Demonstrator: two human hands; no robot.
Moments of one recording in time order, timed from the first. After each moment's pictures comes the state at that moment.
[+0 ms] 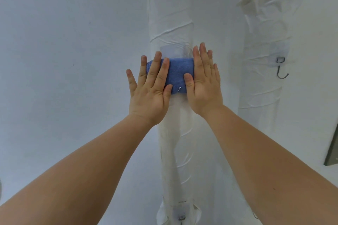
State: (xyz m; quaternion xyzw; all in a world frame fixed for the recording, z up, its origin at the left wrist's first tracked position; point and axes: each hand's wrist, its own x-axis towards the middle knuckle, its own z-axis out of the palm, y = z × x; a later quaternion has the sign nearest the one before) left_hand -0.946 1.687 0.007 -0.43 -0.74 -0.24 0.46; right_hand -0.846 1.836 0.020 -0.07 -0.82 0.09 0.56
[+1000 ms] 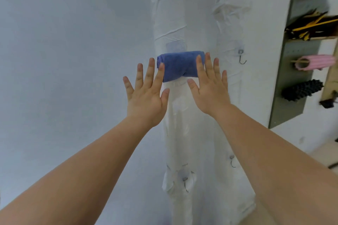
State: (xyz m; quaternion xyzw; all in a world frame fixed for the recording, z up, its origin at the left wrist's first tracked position) left_hand -0.899 1.568 -0.005 -0.48 -0.78 -0.22 0.33; right_hand -0.759 1.716 -0.001 -0.32 -0.85 -0.02 0.42
